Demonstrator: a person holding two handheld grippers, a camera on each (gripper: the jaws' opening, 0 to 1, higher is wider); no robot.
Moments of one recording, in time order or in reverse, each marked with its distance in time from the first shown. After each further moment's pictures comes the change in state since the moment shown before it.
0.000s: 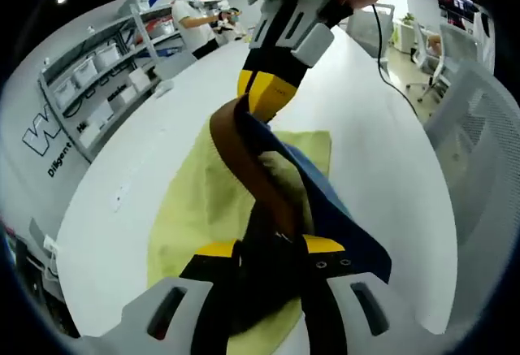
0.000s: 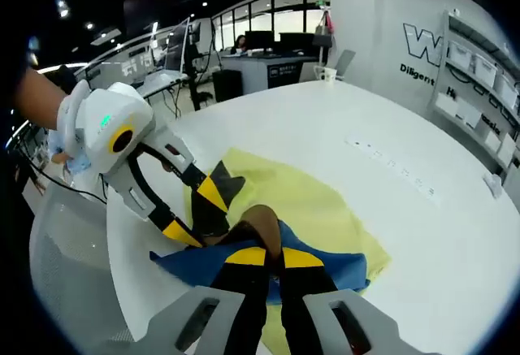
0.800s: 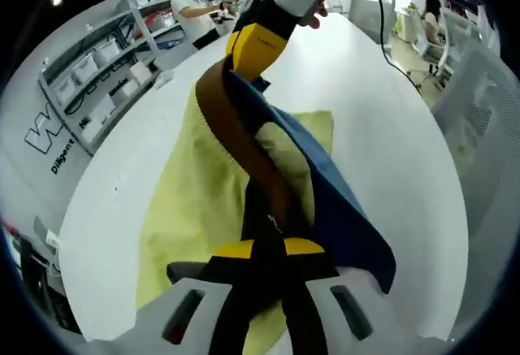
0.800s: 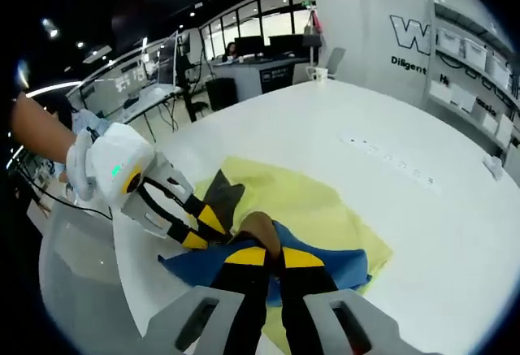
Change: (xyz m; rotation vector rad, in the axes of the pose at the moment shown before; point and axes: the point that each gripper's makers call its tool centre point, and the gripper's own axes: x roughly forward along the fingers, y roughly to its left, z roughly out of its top) left arm 0.010 -0.006 -0.015 -0.009 0.044 0.024; right arm -0.006 -0.001 0.002 0.089 -0.016 0.006
